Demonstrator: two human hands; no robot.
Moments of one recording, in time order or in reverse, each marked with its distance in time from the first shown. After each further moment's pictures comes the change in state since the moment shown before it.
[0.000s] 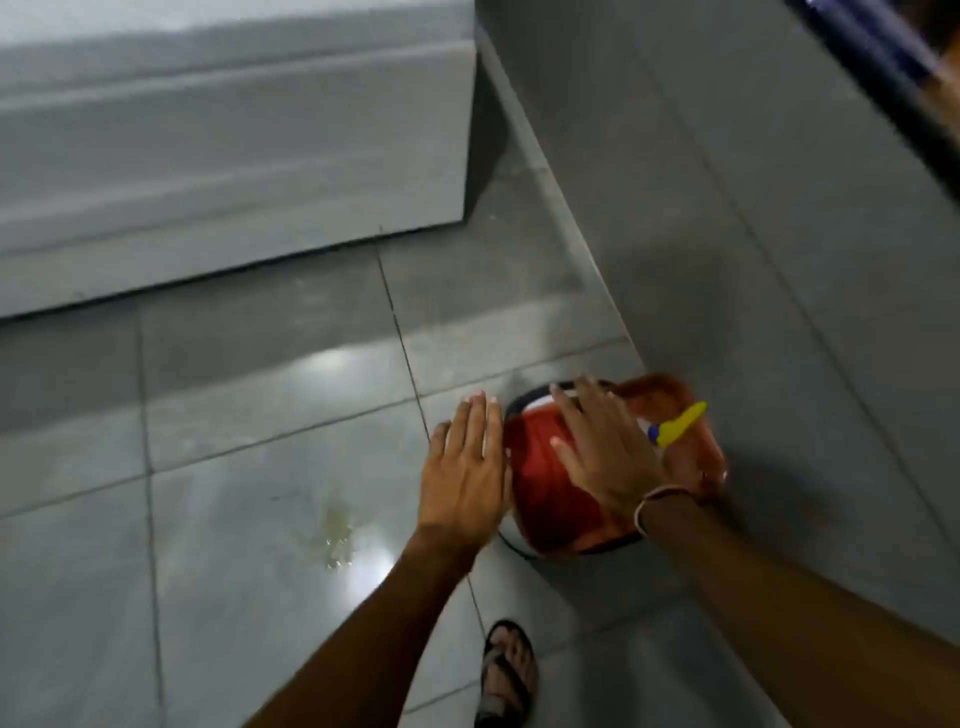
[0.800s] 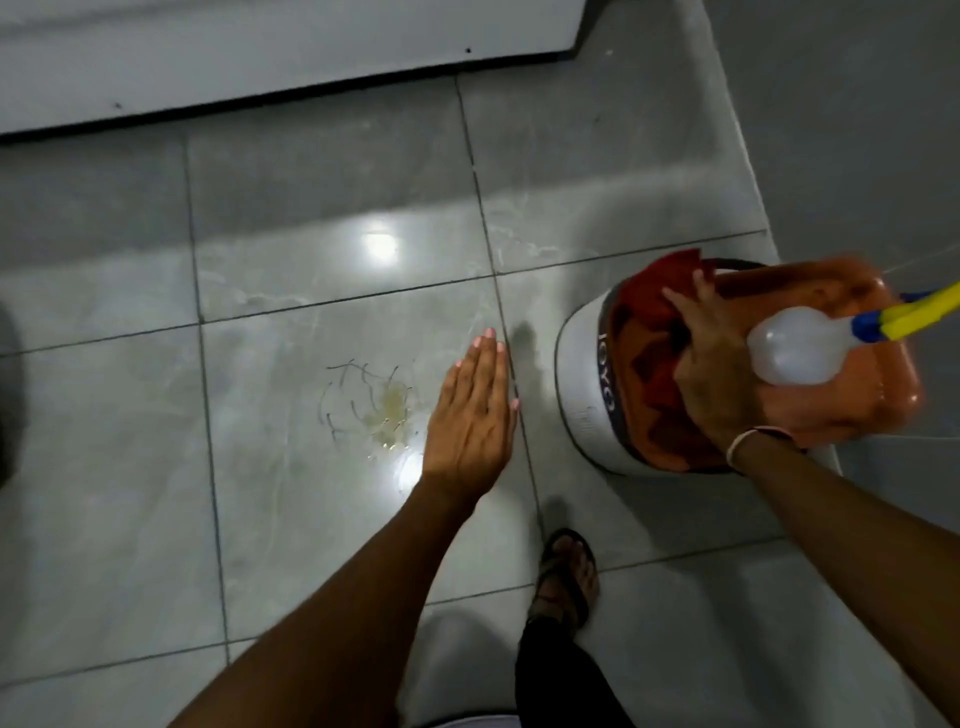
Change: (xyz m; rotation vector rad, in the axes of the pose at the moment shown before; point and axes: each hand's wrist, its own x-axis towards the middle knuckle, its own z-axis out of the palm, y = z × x) left_hand -0.057 -0.124 0.157 -0.031 0.090 -0.085; right_hand 0.010 -0.021 0.124 0.369 0.200 0.142
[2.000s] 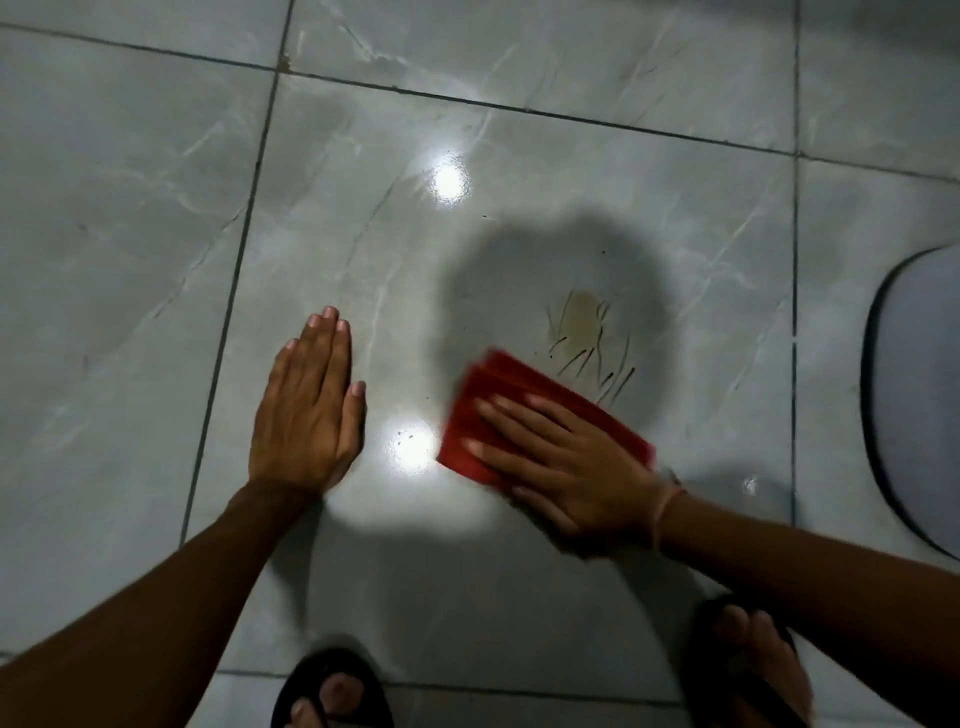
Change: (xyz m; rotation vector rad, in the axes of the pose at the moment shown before) left_hand -0.164 -0.432 0.278 0.080 0.302 -0.320; right_hand -0.122 -0.053 0.496 -0.434 -0.553 -1.230
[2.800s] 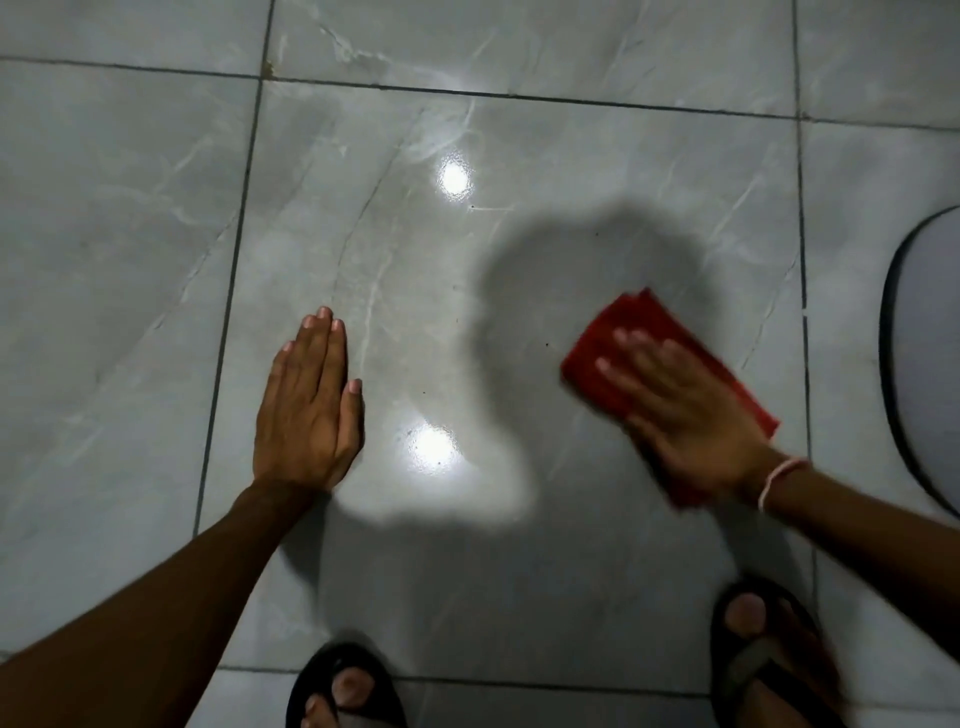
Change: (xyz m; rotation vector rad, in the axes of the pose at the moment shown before) left_hand 0.001 0.005 -0.003 -0.027 0.008 -0.010; right_hand -0.074 0.076 -0.002 -0.070 0.085 0.317
